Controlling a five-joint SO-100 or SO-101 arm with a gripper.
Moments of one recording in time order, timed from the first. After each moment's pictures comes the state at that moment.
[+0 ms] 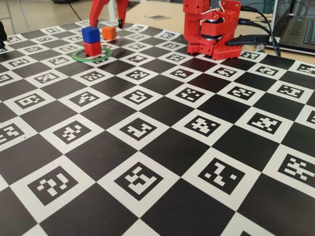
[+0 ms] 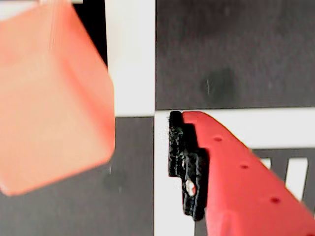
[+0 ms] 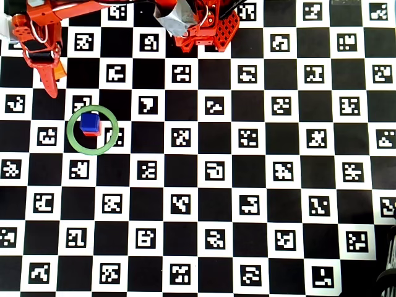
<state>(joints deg) 81.7 61.4 77.1 75.6 -81.1</state>
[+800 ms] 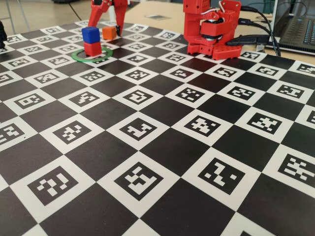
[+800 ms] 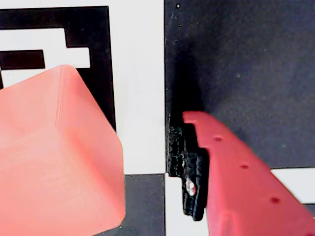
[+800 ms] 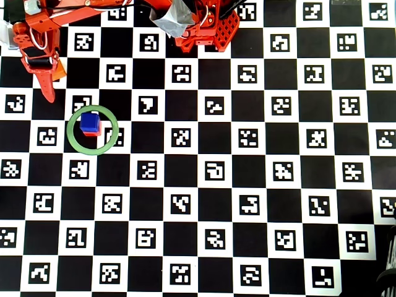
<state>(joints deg) 81.3 59.2 77.1 71.5 -80.1</state>
